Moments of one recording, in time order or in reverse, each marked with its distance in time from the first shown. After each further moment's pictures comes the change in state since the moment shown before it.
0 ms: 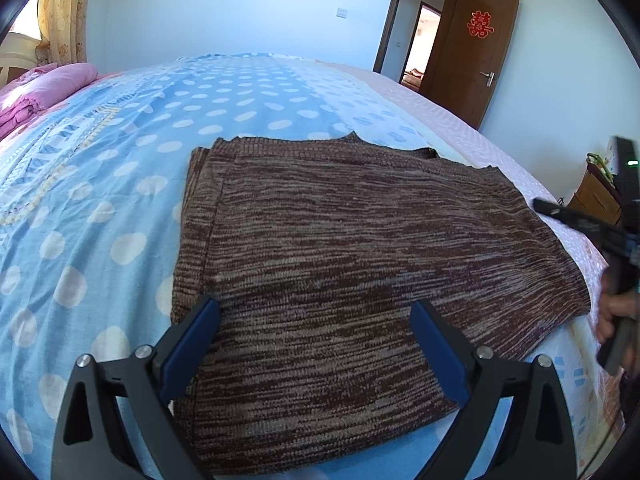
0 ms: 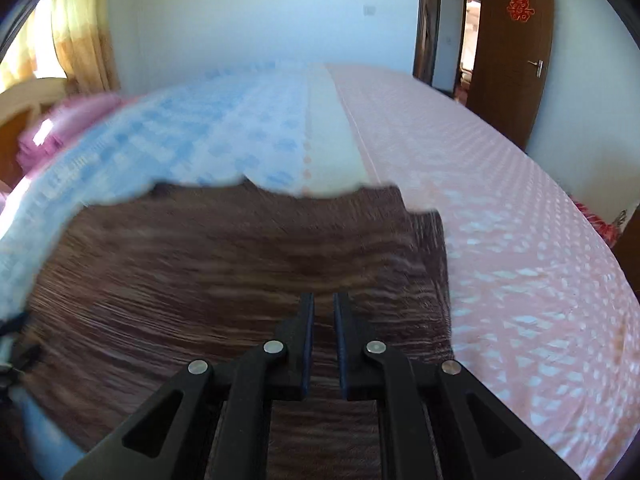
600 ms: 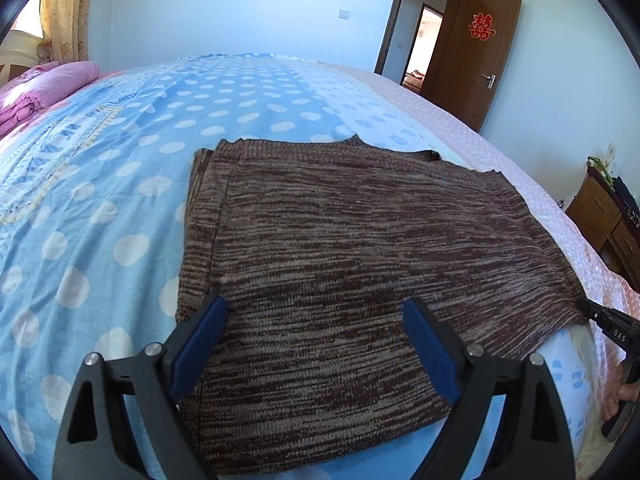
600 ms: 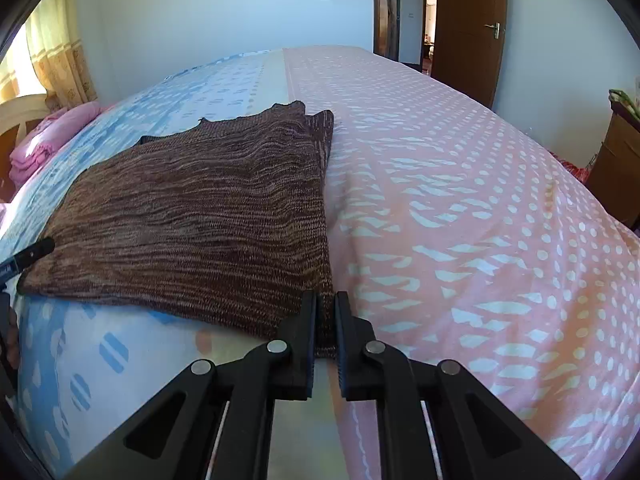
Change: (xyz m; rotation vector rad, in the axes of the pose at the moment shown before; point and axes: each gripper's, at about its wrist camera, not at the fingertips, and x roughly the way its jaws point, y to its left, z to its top) left arm 0.001 0.000 0.003 -0.001 0.000 0.006; right arm -0.091 -0.065 -0.111 0.131 0.021 0.005
